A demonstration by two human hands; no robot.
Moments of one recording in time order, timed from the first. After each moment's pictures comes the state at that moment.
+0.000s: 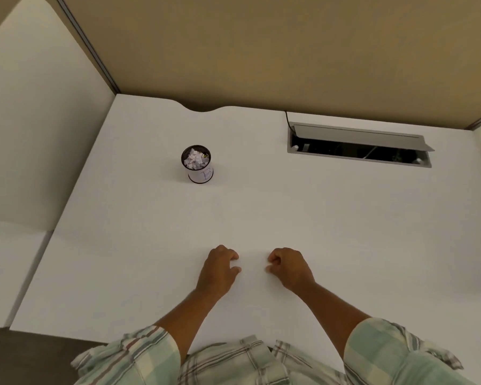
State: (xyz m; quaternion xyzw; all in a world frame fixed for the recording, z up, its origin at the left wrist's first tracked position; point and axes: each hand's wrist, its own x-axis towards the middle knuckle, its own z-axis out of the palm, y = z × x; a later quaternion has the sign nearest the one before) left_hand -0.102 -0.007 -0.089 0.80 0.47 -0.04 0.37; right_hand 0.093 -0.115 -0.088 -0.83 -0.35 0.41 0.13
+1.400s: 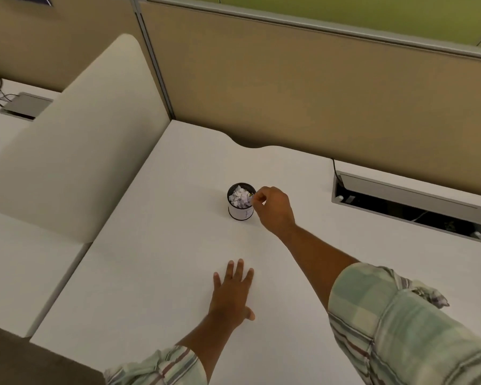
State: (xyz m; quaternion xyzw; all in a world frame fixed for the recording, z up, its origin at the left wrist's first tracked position) left_hand -0.114 0.063 -0.107 0.85 0.41 -0.27 0.20; right_hand 0.076 0.167 0.008 -0.79 -0.47 0.27 0.28
